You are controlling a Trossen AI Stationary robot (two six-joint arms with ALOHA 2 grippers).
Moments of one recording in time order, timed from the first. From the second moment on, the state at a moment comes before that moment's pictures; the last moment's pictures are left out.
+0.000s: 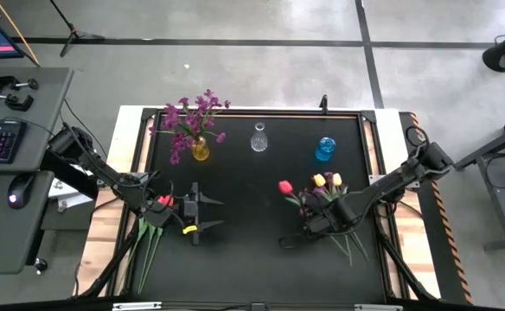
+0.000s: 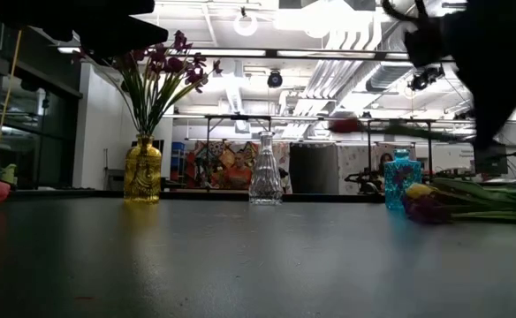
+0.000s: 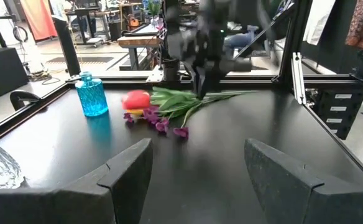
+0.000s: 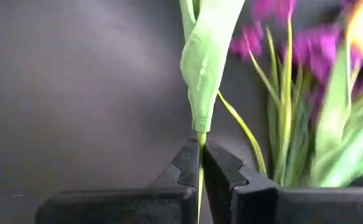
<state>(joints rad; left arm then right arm) -0.62 1.25 0.42 0.65 -0.72 -0.09 0.50 1.56 1.08 -1.01 0.21 1.25</state>
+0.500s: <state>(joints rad) -0.62 1.25 0.42 0.65 -0.72 -0.09 0.50 1.42 1.13 -1.08 0.68 1.18</state>
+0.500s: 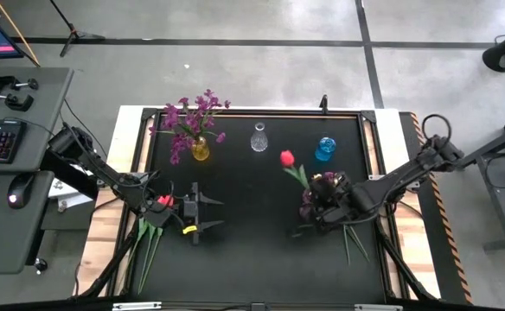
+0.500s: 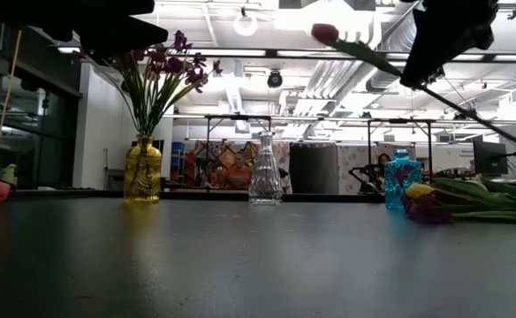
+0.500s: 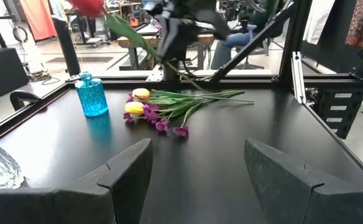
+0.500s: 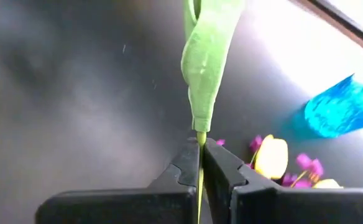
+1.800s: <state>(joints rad) -0.62 1.25 0.42 0.66 -0.71 -0.08 -0.32 1.55 1.00 0.62 0.25 -0.03</state>
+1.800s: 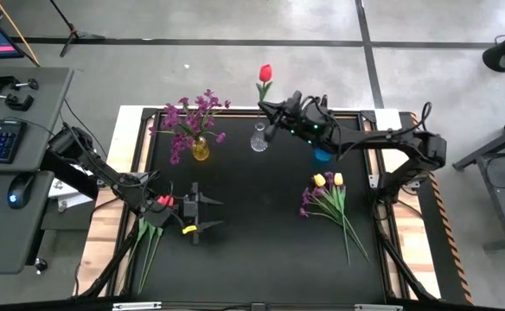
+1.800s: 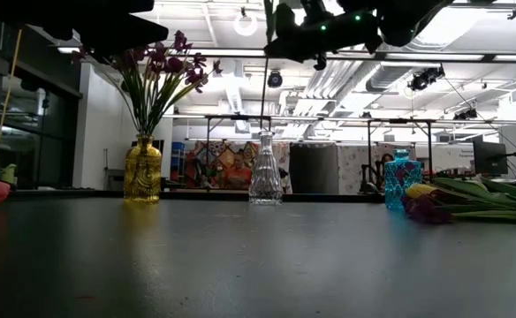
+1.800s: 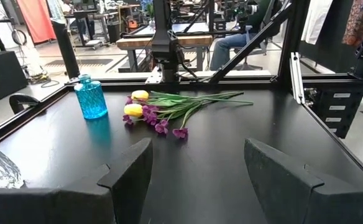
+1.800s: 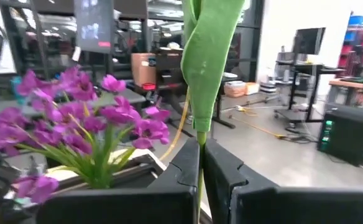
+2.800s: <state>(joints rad) -0.62 1.25 0.42 0.66 -0.71 -0.10 -0.33 1.56 1.01 0.54 0.33 0.00</state>
